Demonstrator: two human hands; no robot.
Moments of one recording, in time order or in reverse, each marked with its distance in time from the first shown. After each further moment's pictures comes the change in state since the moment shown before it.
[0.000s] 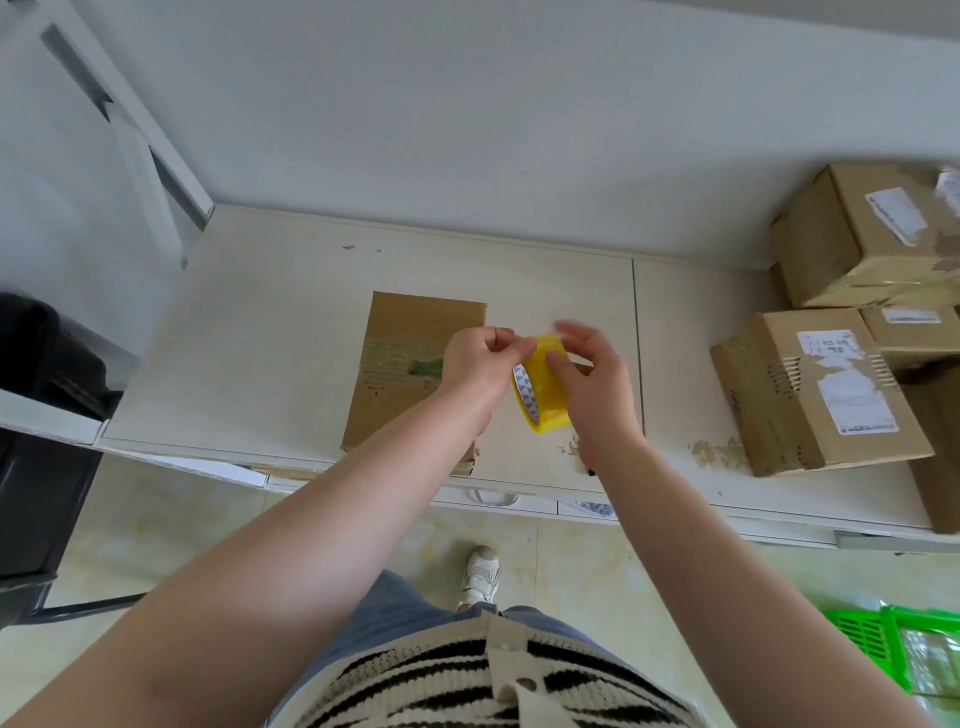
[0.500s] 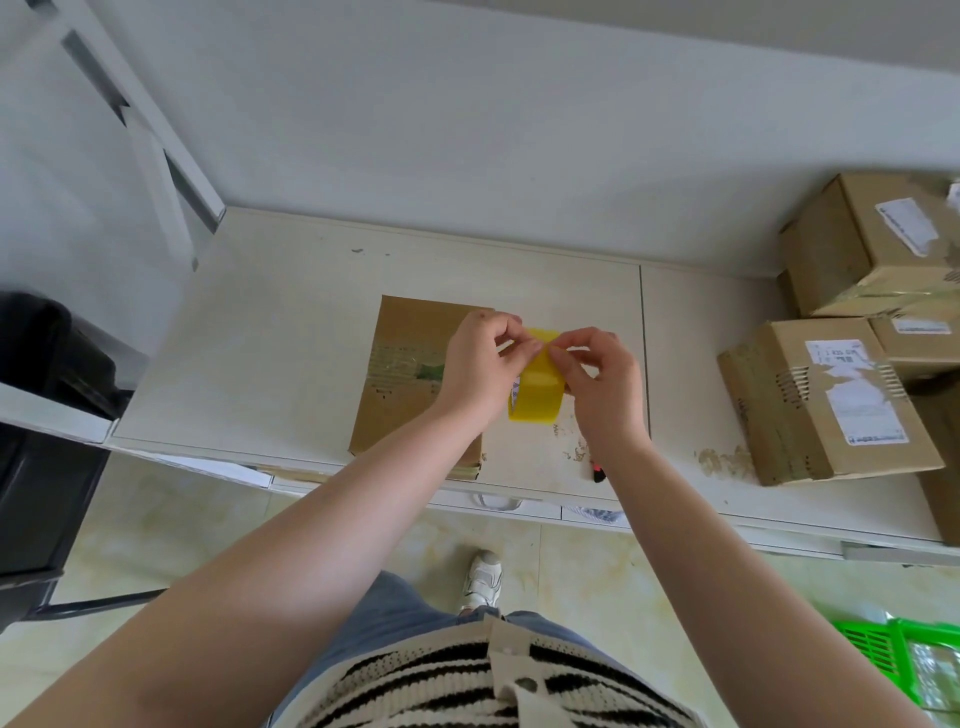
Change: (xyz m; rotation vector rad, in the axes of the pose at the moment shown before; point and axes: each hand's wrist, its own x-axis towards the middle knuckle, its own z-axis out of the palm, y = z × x) left_hand -0.005 0.004 -0.012 0.234 0.020 0.366; right_hand 0.007 0.003 -0.001 -0.100 -0.015 -0.222
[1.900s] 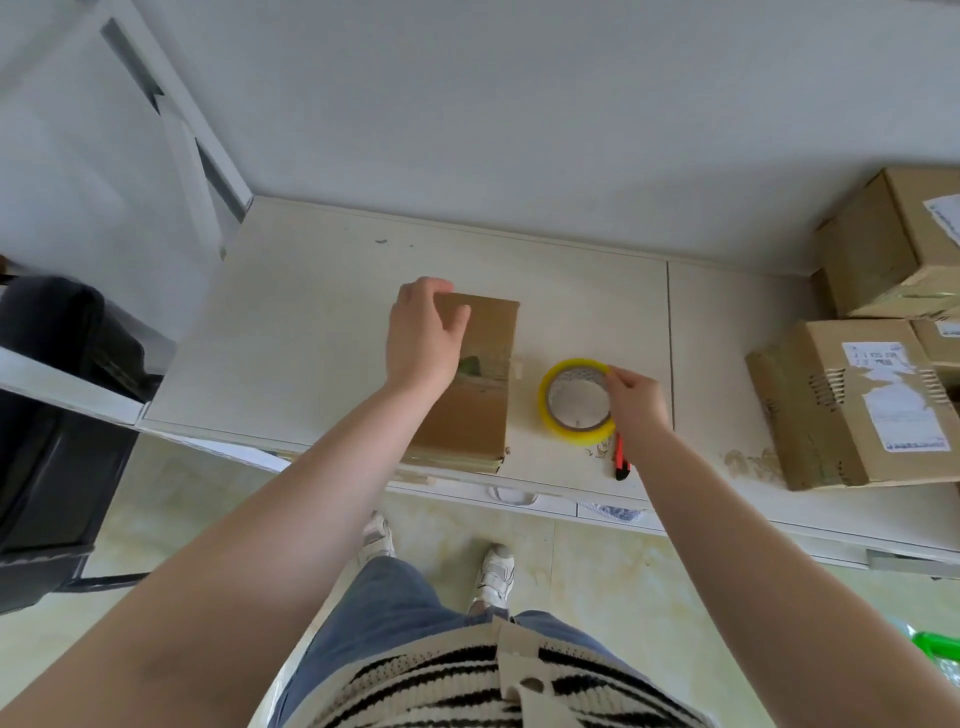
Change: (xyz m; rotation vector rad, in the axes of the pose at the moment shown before) left_hand 0.027 -0.044 -0.058 0.370 0.208 -0.034; right_hand 0.026 0.057 -0.005 -0.148 0.031 0.505
